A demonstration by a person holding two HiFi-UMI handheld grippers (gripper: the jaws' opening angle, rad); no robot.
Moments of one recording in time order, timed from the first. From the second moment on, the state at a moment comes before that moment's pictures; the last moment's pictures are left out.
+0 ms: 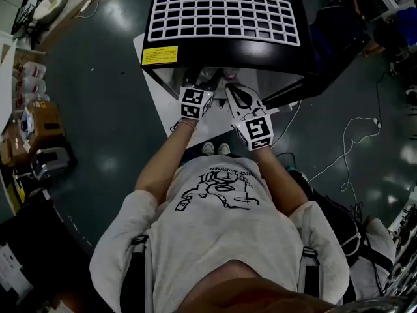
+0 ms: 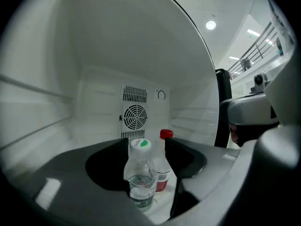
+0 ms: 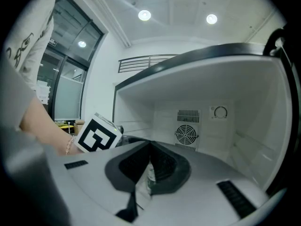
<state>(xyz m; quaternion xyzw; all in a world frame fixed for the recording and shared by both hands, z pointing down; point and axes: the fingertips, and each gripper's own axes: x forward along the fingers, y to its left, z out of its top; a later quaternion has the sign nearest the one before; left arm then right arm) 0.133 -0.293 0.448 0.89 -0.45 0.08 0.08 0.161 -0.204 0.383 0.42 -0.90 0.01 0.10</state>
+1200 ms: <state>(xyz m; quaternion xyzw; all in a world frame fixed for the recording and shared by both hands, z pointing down) 0.133 -0.304 0.465 0.88 -0.46 0.09 0.06 0.176 -0.213 0.383 0.43 -0.90 0.02 0.09</state>
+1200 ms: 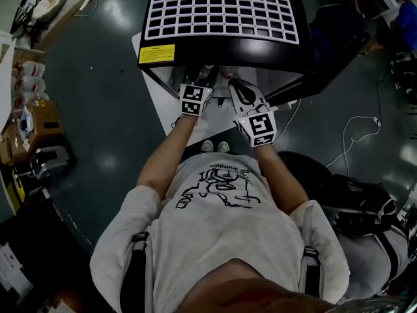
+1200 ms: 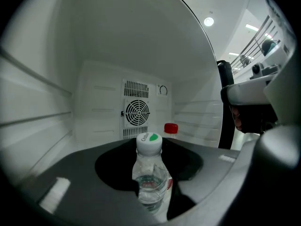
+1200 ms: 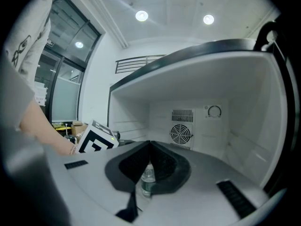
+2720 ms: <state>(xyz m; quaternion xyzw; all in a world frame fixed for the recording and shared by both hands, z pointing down) 0.155 -0.193 0.332 0.92 -0.39 0.05 0.02 0.192 -0.179 0.327 0.44 -0.89 0.04 0.06</state>
